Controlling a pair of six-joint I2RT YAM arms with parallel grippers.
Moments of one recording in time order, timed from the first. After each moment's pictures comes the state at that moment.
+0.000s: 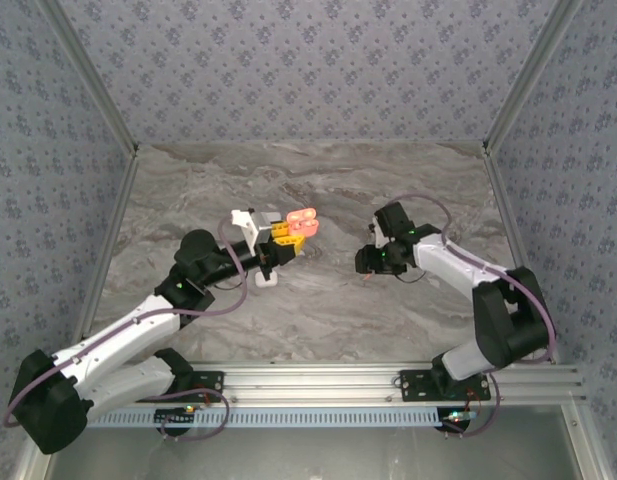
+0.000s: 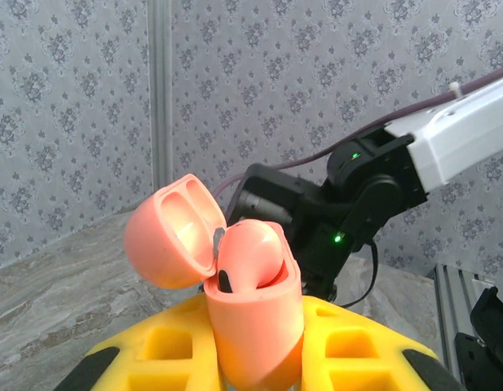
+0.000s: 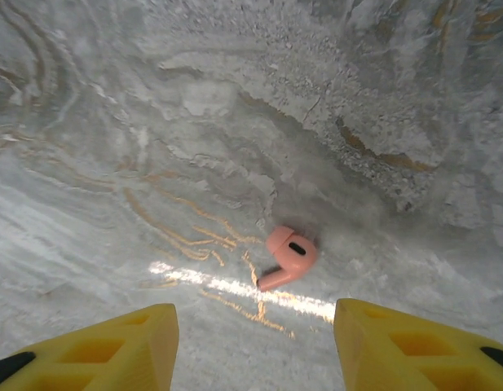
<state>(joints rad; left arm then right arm) -0.72 0.97 0.62 0.44 0.46 -0.14 0.42 1.51 0.89 -0.58 -0.17 0.35</state>
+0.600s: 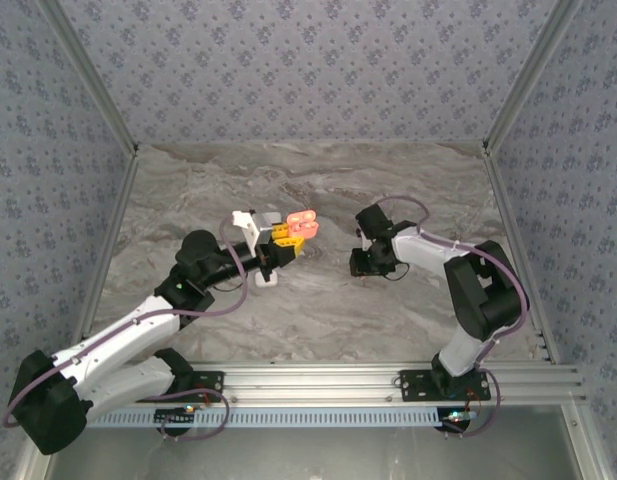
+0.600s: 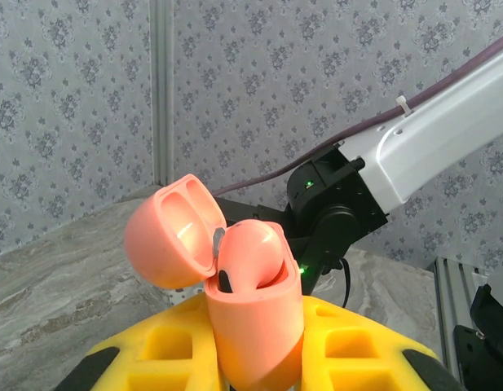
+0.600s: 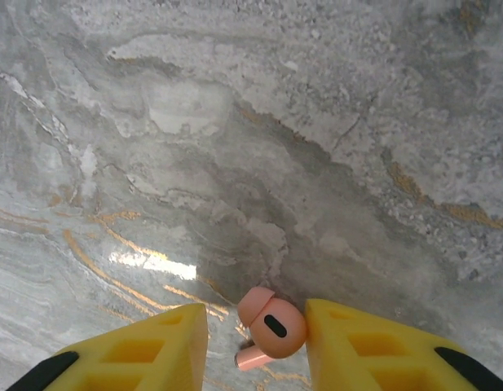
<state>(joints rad) -0.72 0.96 0.61 0.41 0.45 -0.14 0.48 1.69 0.97 -0.57 -0.09 0.36</state>
